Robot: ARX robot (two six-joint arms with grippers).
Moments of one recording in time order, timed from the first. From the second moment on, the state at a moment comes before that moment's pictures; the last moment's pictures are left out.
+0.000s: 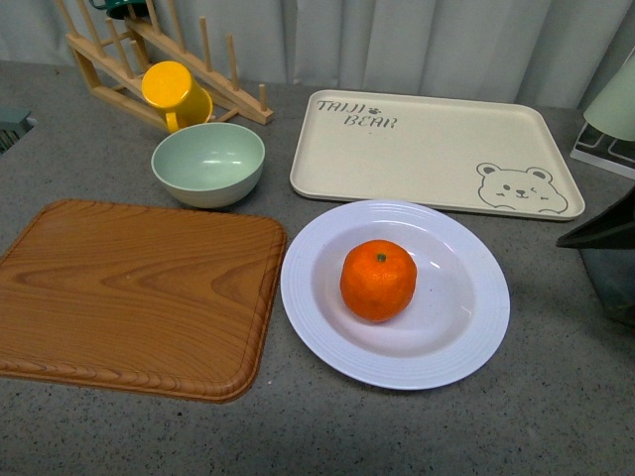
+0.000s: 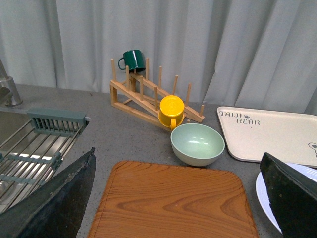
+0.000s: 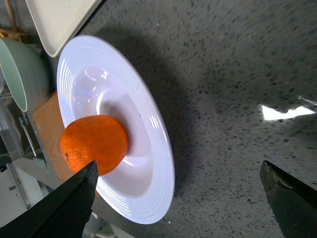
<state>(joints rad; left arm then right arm) 0.00 0.00 0.02 0.00 0.00 0.00 -0.14 2.05 0.84 0.04 -0.70 0.49</state>
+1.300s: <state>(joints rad) 0.00 0.00 0.02 0.00 0.00 0.00 -0.02 2.30 0.96 0.17 -0.79 0.71</state>
